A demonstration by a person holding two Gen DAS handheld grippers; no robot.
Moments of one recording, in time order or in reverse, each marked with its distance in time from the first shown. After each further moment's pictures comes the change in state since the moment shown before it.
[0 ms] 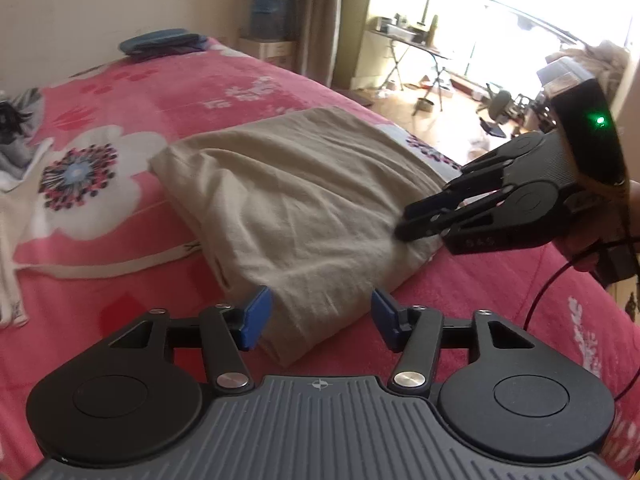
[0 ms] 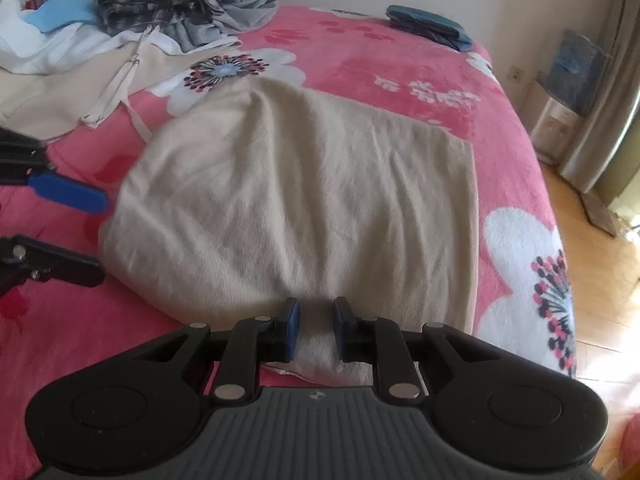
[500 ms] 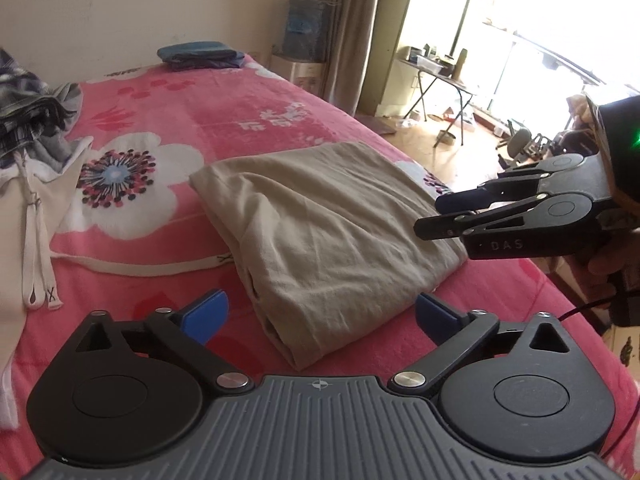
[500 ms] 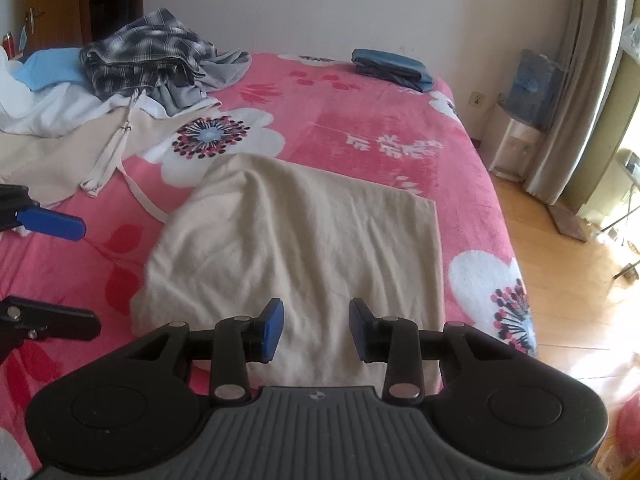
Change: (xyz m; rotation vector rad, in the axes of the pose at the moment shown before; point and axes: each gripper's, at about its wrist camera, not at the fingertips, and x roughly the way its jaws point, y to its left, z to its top) left arm -0.026 0.010 0.009 -0.102 -0.049 0.039; right arm -0.047 0.016 0.023 0.074 -0.112 -0.072
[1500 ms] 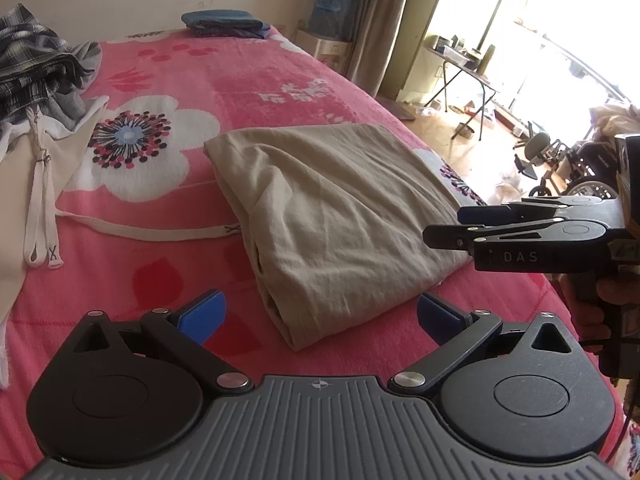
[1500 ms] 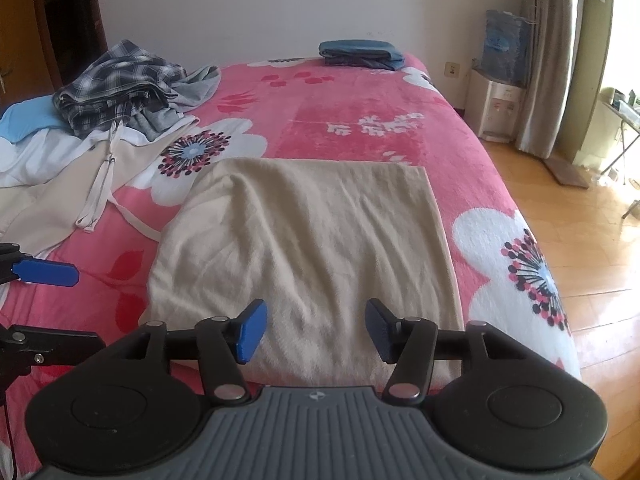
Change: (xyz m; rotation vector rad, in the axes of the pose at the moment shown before) left arm 0.003 0.001 -0.001 -0.093 0.068 0.025; right arm 0.002 -0.009 -0.016 0.193 -0.005 0.025
